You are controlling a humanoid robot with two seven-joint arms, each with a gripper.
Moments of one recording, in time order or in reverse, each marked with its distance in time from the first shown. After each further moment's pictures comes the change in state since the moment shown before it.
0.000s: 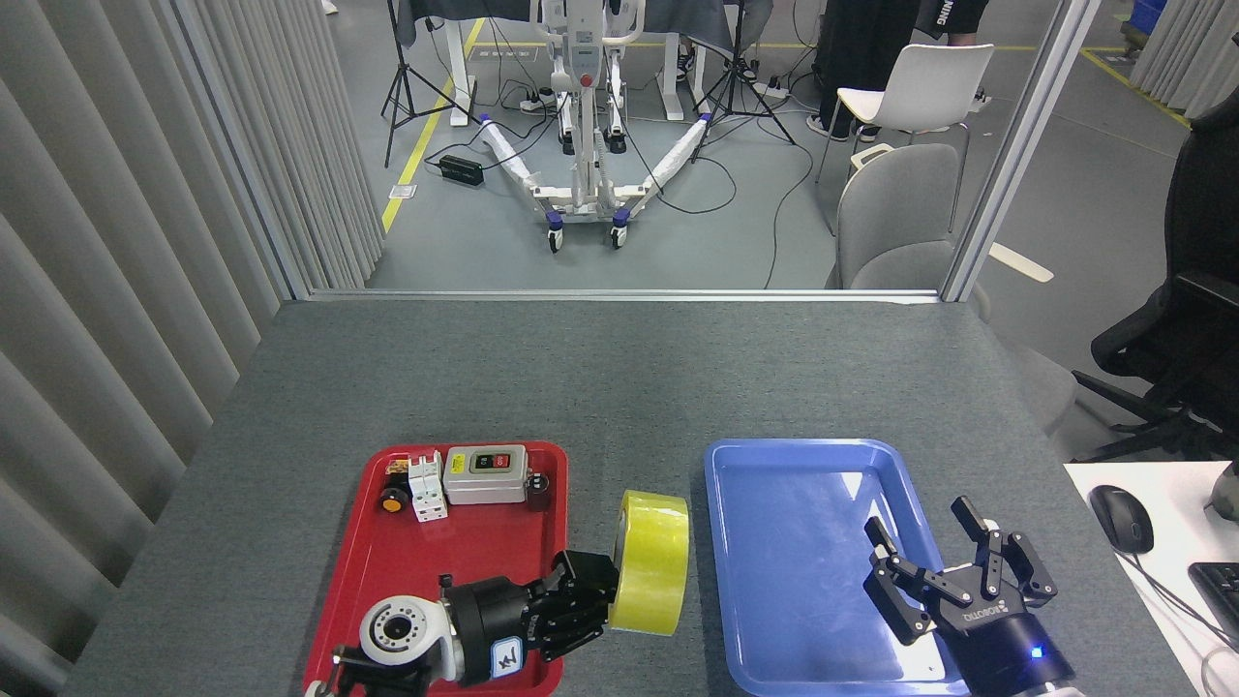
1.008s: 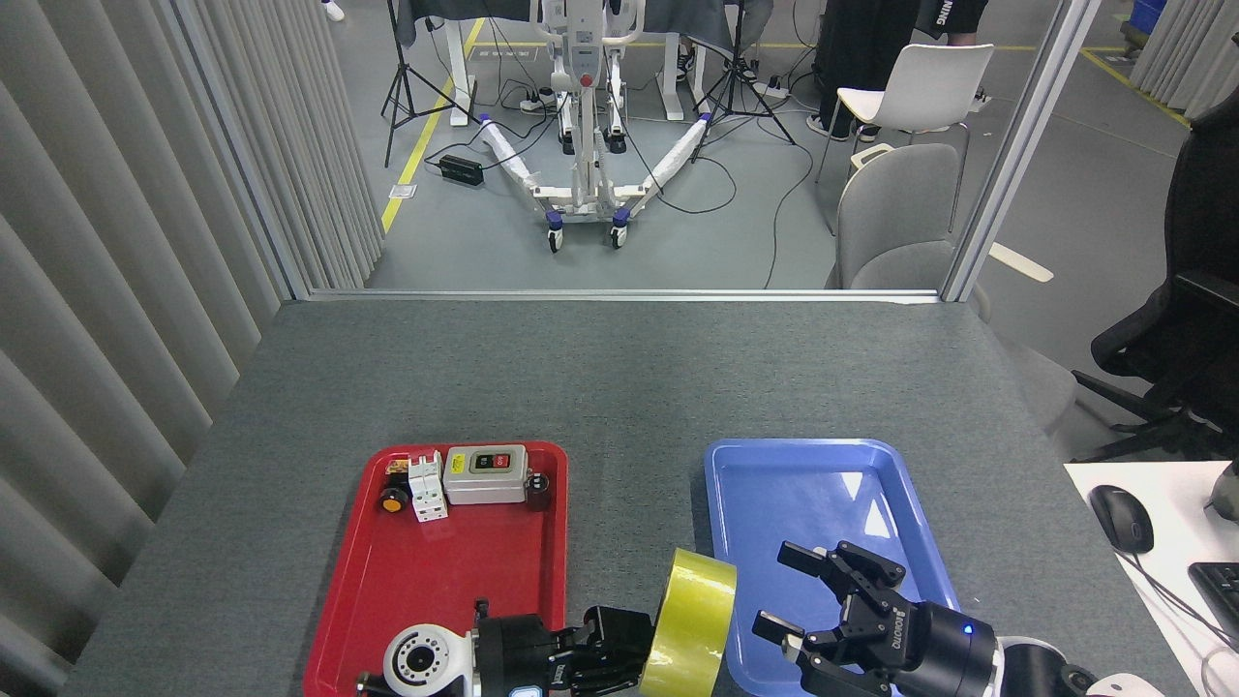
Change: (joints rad) left arm 0.029 0.000 -0.049 0.032 0.037 -0.181 -0.133; right arm -0.283 -0.320 0.538 0.125 -0.465 -0.486 0.010
